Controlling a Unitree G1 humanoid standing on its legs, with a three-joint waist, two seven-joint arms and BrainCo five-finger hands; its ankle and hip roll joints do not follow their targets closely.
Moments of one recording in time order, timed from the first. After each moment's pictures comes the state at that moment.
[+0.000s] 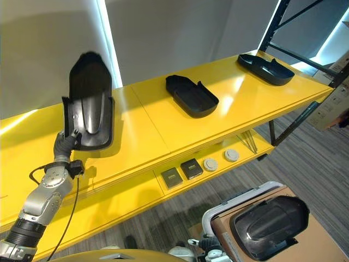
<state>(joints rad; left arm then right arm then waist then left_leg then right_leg) -0.09 0.42 -0.14 -0.02 -0.44 0.24 0.53 0.09 -0.27 0.27 0.88 0.07 0.22 -0.26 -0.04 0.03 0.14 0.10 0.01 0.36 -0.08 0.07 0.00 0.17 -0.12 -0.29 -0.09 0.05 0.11</state>
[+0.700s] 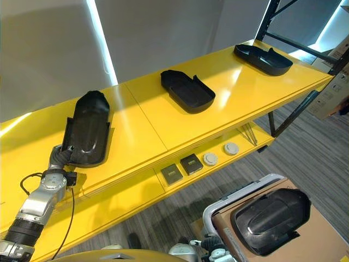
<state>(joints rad) -0.09 0.43 -0.12 0.08 -0.19 0.46 0.46 0.11 -0.32 0.31 0.80 0.03 0.25 -0.22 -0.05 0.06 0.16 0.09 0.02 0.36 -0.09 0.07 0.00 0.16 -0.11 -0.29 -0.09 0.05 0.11</state>
